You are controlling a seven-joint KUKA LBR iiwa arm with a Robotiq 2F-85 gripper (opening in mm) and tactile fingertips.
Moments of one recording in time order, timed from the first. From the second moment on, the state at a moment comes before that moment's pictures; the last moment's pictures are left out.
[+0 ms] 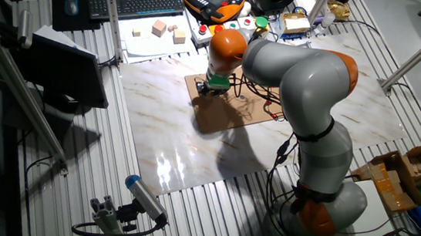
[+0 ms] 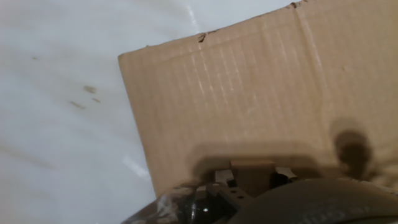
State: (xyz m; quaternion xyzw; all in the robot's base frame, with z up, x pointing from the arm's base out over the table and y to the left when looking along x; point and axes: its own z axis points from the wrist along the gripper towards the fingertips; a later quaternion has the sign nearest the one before) arm 0.603 0.183 0.035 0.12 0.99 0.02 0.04
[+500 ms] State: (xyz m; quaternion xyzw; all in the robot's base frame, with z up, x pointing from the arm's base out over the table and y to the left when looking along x) arm 0.600 0.189 0.034 0.11 0.99 0.01 0.04
